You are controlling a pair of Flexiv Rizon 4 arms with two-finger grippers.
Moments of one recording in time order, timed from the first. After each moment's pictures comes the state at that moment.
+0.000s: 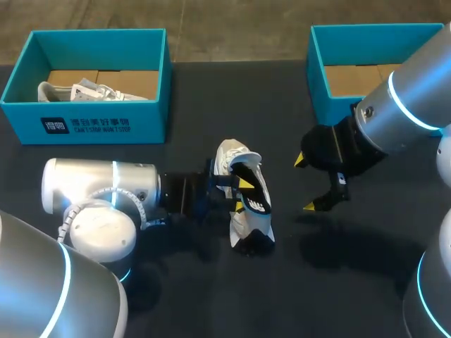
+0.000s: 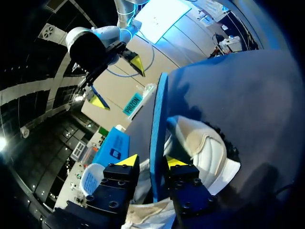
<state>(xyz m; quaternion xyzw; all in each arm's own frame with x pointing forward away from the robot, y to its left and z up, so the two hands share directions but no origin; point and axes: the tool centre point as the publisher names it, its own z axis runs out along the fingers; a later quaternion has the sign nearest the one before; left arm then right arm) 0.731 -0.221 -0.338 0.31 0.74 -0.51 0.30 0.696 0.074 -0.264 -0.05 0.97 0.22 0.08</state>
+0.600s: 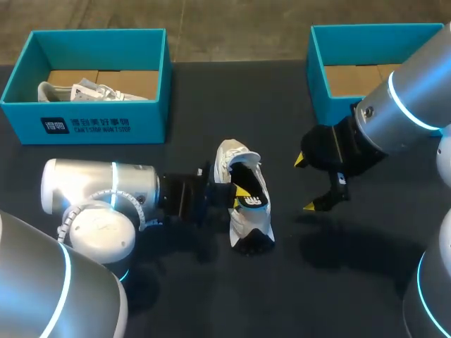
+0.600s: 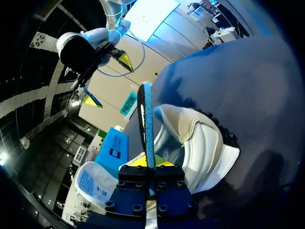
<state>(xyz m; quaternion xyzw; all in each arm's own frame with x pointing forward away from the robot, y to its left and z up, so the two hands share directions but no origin) 0.741 -0.215 -0.351 0.34 0.74 -0.49 0.32 0.696 0.074 -0.264 -0.05 0.97 0.22 0.08</state>
